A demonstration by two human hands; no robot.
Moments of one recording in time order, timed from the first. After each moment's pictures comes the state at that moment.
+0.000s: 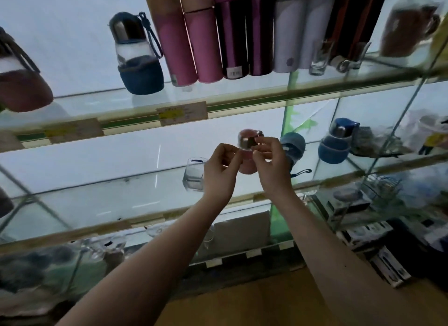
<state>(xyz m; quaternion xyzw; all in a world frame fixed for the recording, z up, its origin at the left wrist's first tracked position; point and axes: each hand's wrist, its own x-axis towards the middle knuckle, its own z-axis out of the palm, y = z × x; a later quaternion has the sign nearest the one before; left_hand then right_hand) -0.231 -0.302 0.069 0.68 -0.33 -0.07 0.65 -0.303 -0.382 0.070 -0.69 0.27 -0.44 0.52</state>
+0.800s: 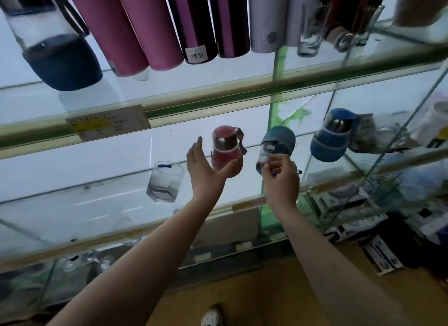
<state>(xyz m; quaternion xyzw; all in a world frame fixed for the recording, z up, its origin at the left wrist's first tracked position) -0.180 -0.405 -0.005 0.81 -0.27 -0.04 0.52 -0.295 -0.494 -0.026 -0.70 0.44 -0.42 0.37</state>
